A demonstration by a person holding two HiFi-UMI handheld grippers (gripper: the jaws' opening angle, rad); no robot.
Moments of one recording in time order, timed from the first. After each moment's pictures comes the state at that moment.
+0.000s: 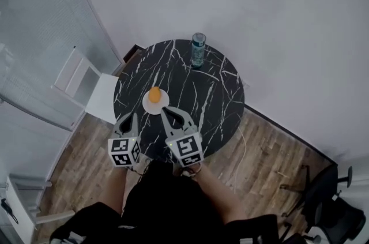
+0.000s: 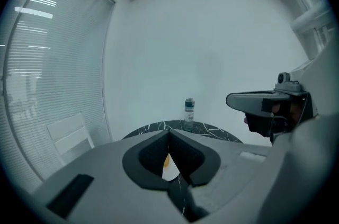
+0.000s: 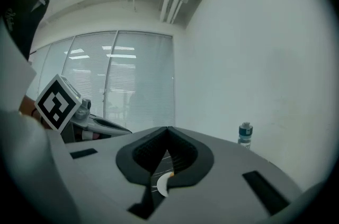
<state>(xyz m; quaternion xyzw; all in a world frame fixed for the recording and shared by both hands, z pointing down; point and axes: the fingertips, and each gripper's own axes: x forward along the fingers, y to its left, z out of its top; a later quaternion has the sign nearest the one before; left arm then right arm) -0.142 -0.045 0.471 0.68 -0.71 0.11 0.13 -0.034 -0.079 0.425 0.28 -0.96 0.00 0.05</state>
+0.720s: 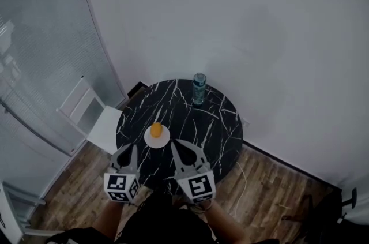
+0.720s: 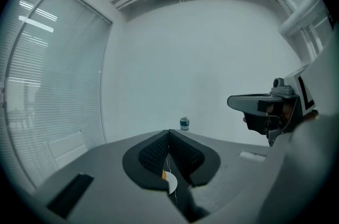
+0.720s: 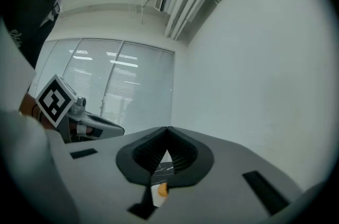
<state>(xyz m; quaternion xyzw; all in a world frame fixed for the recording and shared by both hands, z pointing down) -0.116 -0.020 0.383 0.70 -0.71 0.07 0.05 0.014 -0.063 0.345 0.30 -0.95 -0.06 0.00</state>
